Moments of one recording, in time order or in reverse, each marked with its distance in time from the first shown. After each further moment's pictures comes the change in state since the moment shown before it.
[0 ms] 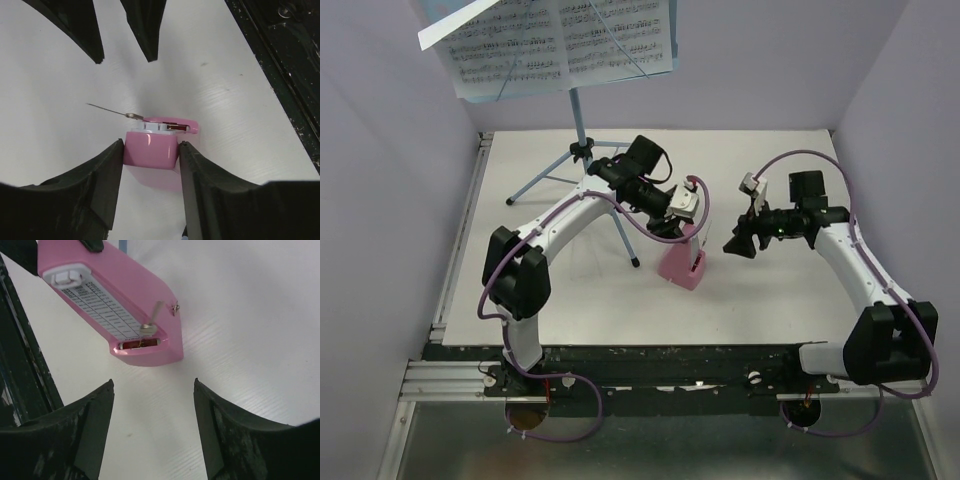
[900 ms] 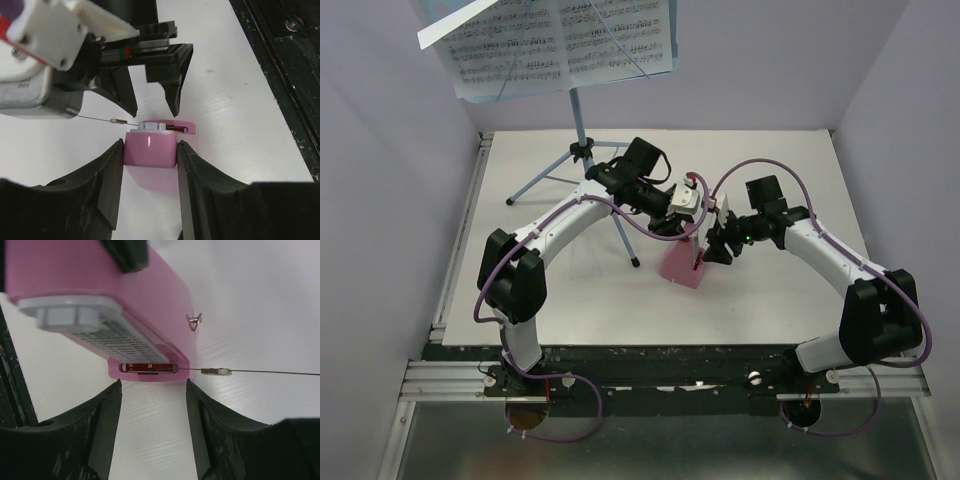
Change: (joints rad) left arm 0.003 -0.030 -0.068 0.124 -0.010 -0.134; right arm 0.229 0.142 -0.029 0.097 0.129 -0.122
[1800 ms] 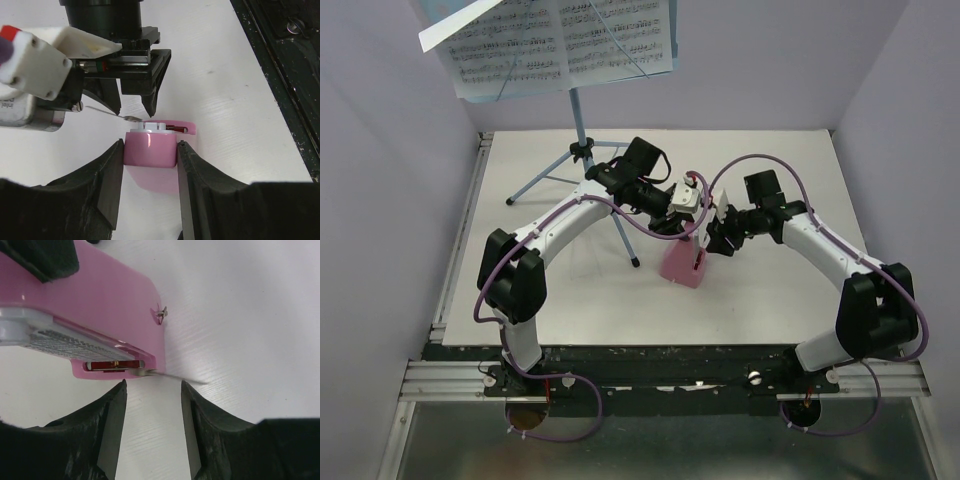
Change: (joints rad) left arm 0.003 0.000 -0.003 0.016 -0.004 -0.018; right arm 0.004 0.055 0.055 0.023 0.120 -0.010
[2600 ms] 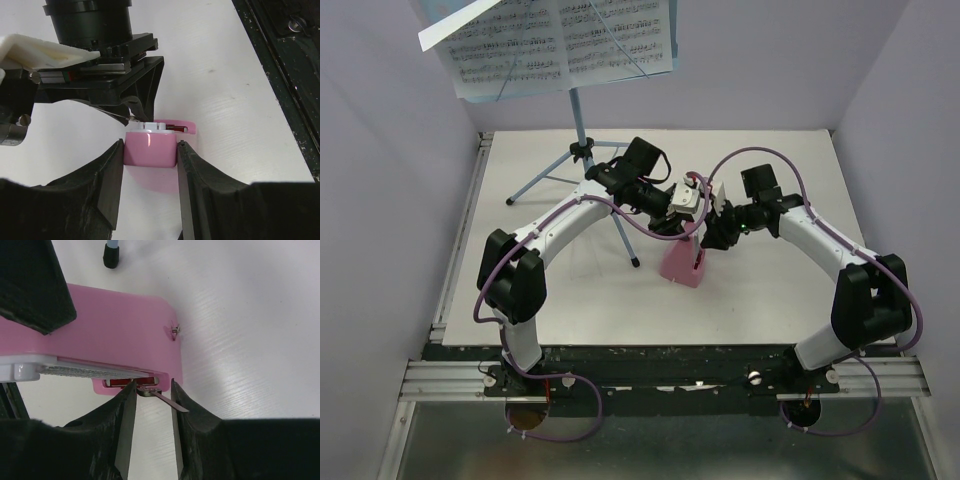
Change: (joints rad) left arm 0.000 -0.002 0.000 -0.003 -0.007 0.012; right arm 0.000 0.060 0.061 -0.019 -0.074 0.100
